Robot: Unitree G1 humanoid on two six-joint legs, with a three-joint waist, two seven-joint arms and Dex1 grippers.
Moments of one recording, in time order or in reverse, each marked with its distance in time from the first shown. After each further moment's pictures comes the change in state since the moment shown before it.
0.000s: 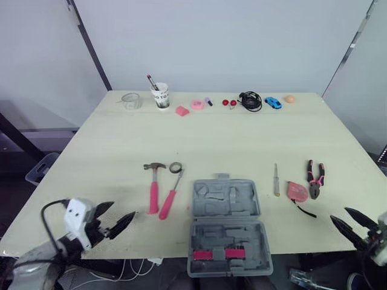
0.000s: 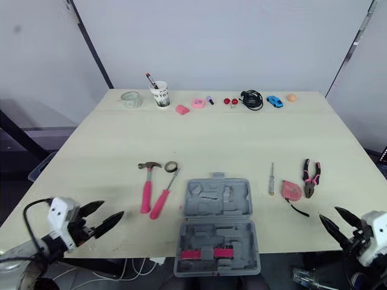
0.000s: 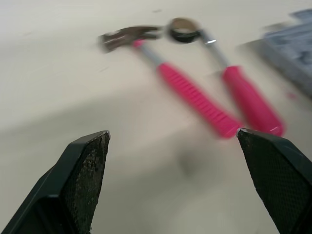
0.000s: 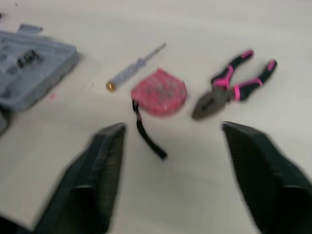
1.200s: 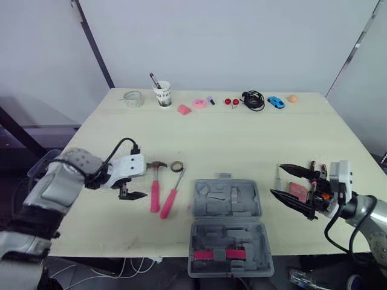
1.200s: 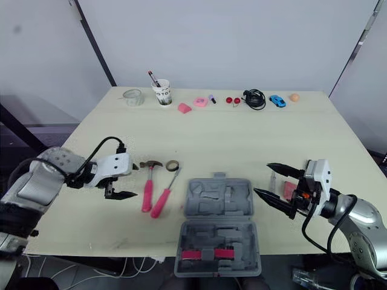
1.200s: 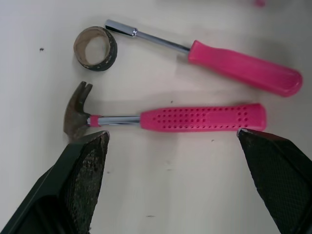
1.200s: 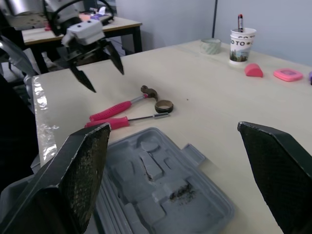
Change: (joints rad) left arm -0.940 0.466 -0.784 0.260 0.544 -0.055 -0.439; right arm -0.443 -0.120 0.342 -0.320 0.176 0.288 0.114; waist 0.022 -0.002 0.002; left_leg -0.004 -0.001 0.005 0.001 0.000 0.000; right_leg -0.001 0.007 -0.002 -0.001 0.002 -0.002
